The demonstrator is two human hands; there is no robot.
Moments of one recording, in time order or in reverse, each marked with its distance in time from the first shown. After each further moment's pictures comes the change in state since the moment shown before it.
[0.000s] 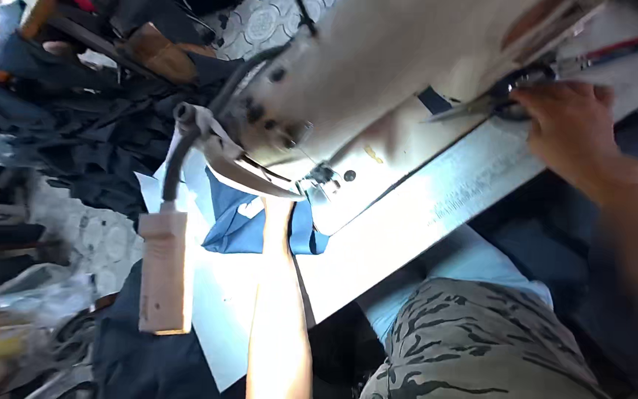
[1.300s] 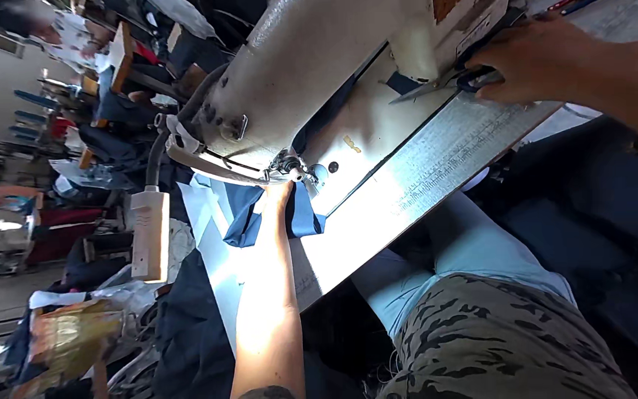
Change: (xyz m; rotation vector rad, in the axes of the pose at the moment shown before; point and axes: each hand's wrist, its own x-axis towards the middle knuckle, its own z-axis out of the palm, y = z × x) left_hand 0.026 0.027 0.004 0.249 -0.003 0.026; right_hand 0.048 0.035 -0.014 -0.043 -0.288 -0.266
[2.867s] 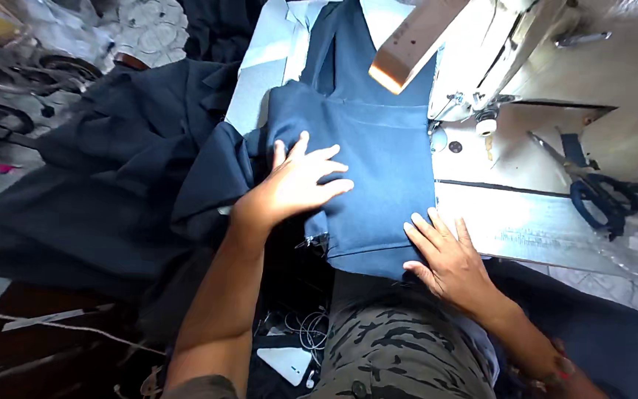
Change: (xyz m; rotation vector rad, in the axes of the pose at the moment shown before) left_hand -0.211 -0.031 -0.123 -0.108 -0.269 -0.055; right_hand -0.073 -0.222 0.128 0.123 0.081 -0.710
